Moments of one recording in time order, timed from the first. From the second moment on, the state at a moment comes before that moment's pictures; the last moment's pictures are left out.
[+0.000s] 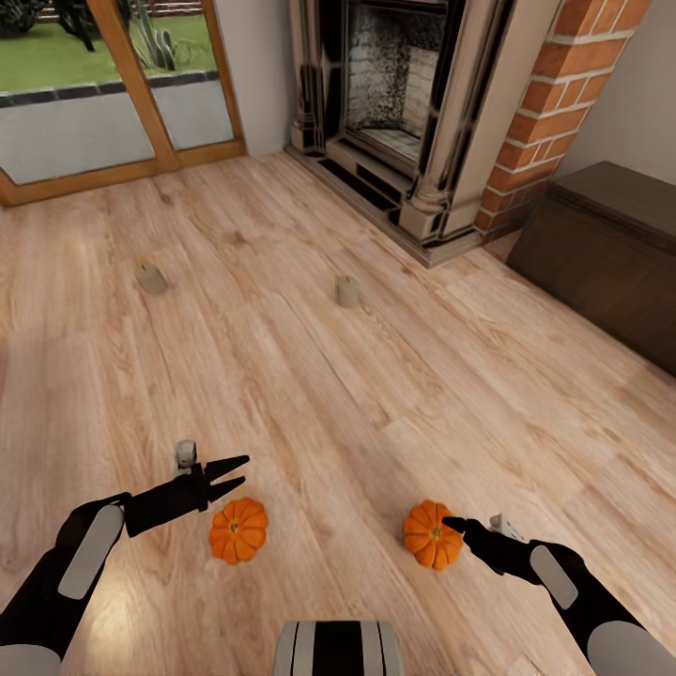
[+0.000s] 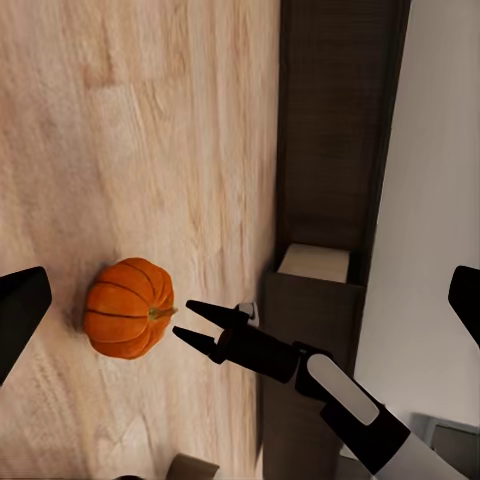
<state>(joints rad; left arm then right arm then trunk) -0.45 0.23 0.13 -1.13 0.78 0.99 -0.81 -0.57 -0.21 -0.07 -0.52 -0.68 0.57 0.33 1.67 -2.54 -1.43</state>
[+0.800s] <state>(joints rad) -0.45 0.27 0.11 -1.13 0.78 0.99 -0.94 -0.57 -0.21 -0.07 -0.52 -0.62 0.55 0.45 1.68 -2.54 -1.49</state>
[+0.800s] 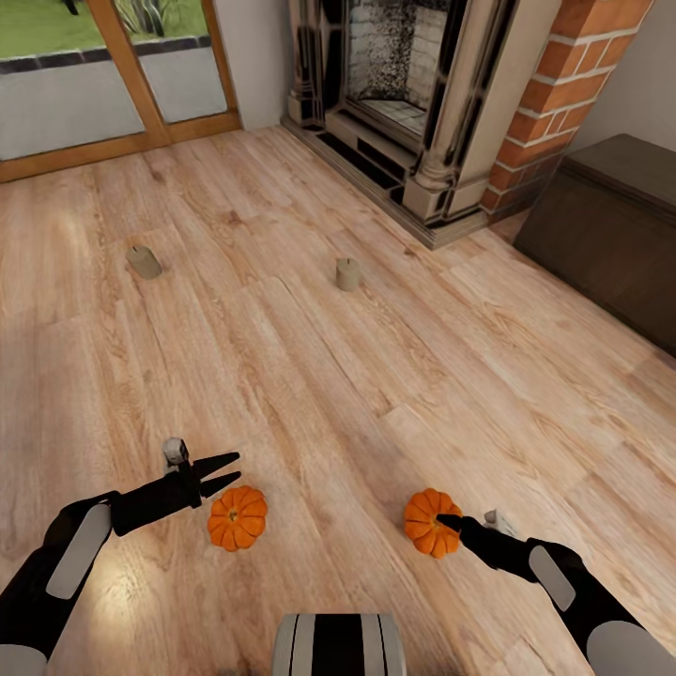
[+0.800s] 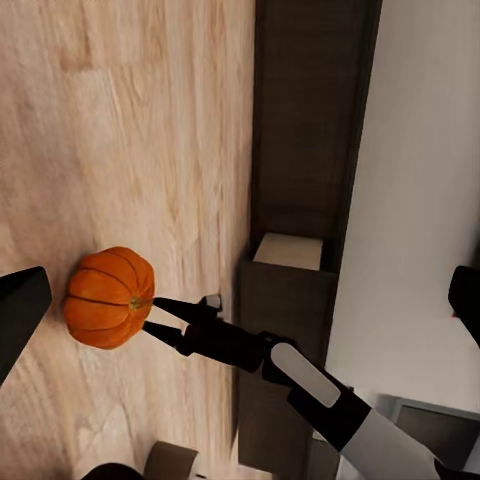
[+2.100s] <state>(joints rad) -0.45 0.27 0.11 -1.14 0.78 0.99 -0.94 -0.57 -0.21 -0.07 -0.52 -0.62 0.46 0.47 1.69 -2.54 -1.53</state>
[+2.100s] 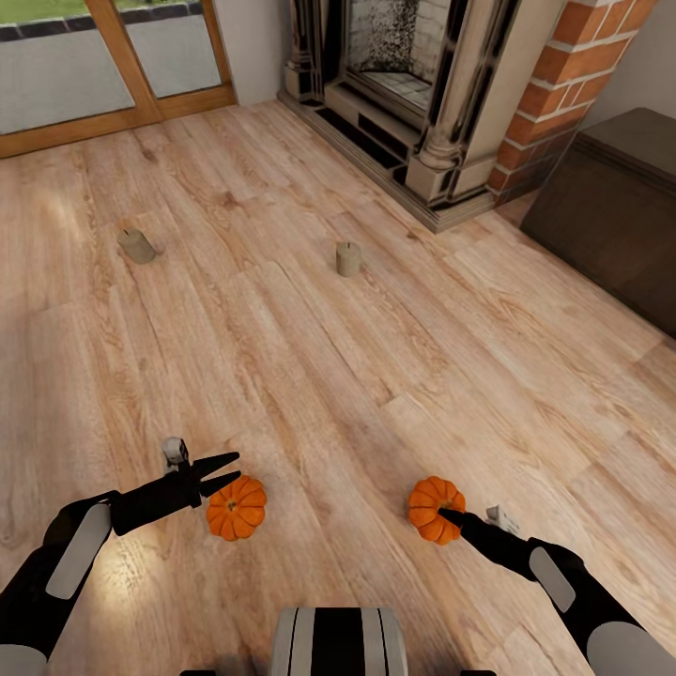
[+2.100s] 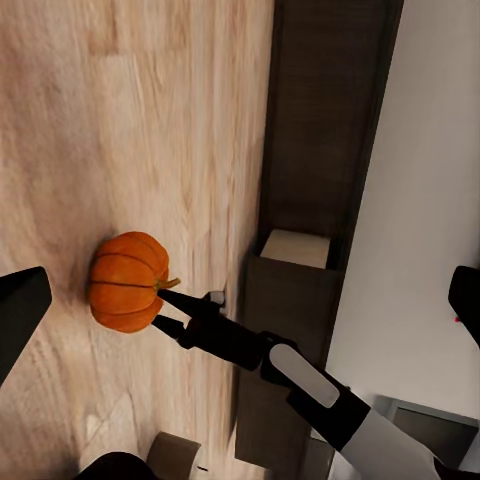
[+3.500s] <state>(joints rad) -0.45 0.27 0.11 -1.14 0.78 0.99 -0.94 -0.58 -0.21 -0.07 -0.52 -0.64 0.47 0.53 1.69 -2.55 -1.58</state>
